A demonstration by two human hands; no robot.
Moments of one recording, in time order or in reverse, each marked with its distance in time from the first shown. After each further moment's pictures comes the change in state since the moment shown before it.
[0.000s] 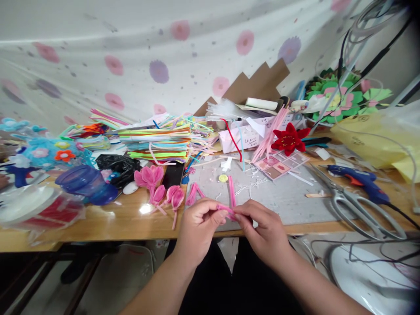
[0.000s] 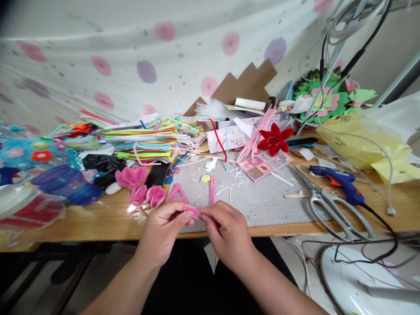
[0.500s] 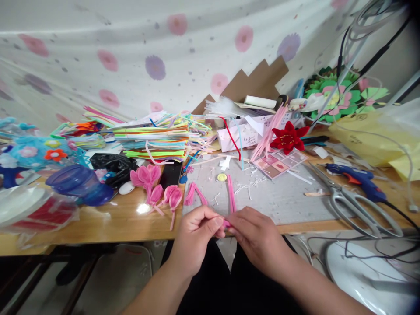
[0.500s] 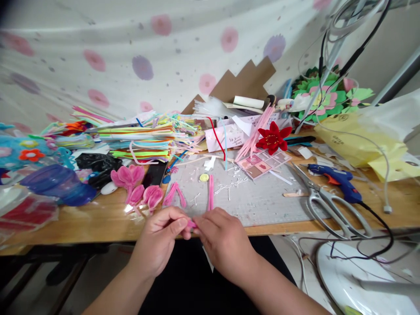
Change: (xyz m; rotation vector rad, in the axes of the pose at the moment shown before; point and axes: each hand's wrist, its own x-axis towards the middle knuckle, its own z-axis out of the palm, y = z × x) left_hand -0.010 -0.014 -0.005 -0.281 -0.074 -0.150; right_hand -0.004 -0.007 -0.005 -0.158 -0.281 -0.081
